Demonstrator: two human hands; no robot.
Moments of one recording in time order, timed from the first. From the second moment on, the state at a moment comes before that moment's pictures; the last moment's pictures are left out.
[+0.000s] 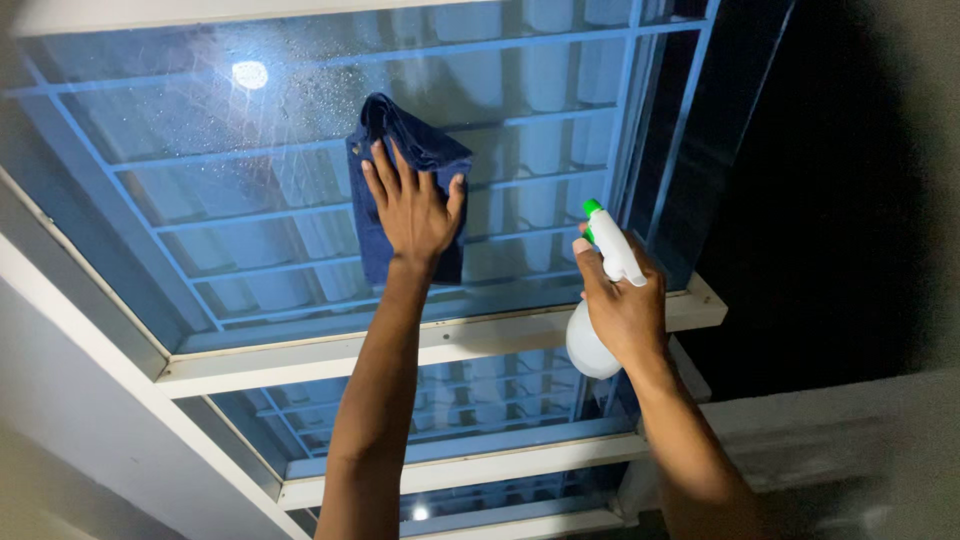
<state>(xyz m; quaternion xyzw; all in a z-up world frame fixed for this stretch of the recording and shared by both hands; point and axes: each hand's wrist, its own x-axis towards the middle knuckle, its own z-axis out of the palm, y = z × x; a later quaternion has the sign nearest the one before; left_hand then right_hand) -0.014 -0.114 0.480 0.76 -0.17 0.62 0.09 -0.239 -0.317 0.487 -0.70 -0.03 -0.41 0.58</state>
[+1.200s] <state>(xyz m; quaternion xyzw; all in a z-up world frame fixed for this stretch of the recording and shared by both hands) -0.021 -0.245 0.399 0.79 -0.24 0.56 0.09 -0.262 -0.468 0.353 -0.75 0.16 -0.30 0.57</state>
